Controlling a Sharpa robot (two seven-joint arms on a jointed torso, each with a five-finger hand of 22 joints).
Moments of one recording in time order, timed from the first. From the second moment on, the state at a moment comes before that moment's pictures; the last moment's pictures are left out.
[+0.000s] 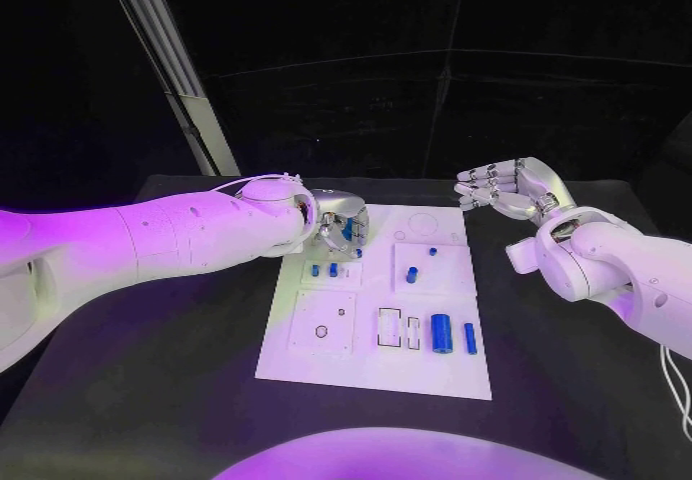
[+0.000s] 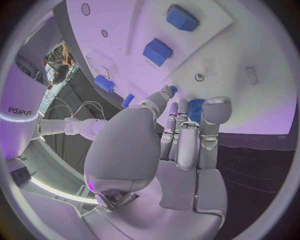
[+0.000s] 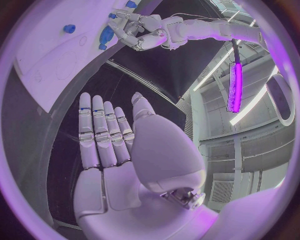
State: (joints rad) left arm 1.31 -0.57 -0.23 1.17 -1.35 -0.07 0.12; left_hand 1.40 -0.15 0.32 0.04 0.05 0.94 0.14 0.36 0.07 0.97 0.08 0.50 0.10 1.46 0.00 1.40 1.22 0.14 1.39 0.10 0.99 0.88; right arm 1.07 -0.82 0.12 1.40 -0.67 -0.42 0.26; right_hand 1.47 0.04 -0.12 0.17 0.29 0.92 0.23 0.06 0.07 1.03 0.17 0.18 0.06 1.14 0.13 0.08 0.17 0.17 1.01 0.22 0.29 0.15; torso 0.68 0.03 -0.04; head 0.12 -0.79
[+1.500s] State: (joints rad) left arm 1.31 -0.54 -0.23 1.13 -1.35 -0.01 0.11; left_hand 1.40 -0.11 0.43 -0.01 0.05 1.02 0.12 0.31 0.07 1.07 0.06 0.44 0.07 1.47 -0.01 1.43 1.26 0.12 1.41 0.09 1.13 1.04; right arm 1.07 -0.81 0.12 1.40 -0.67 -0.42 0.26; right_hand 1.47 0.04 -0.12 0.17 0.29 0.92 0.23 0.06 0.07 1.03 0.17 0.18 0.06 1.14 0.13 0.08 0.17 0.17 1.01 0.22 0.29 0.15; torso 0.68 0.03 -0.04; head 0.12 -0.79
